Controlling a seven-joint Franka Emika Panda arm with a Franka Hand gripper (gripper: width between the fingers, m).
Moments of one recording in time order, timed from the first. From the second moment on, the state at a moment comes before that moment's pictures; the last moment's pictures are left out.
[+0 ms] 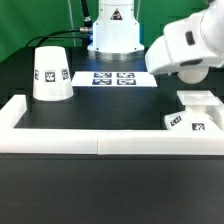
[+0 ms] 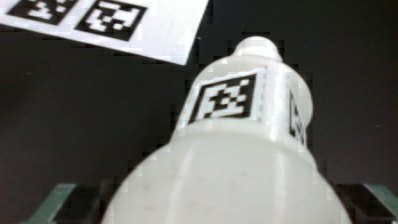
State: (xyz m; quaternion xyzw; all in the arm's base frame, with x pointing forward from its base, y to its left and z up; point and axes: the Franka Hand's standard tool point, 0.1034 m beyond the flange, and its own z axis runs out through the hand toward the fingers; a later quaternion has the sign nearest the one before) arm 0.480 0.117 0.074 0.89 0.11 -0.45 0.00
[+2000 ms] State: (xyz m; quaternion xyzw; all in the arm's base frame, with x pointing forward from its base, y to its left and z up) arm 0.572 0.076 0.157 0.99 0.15 0.03 -0.02
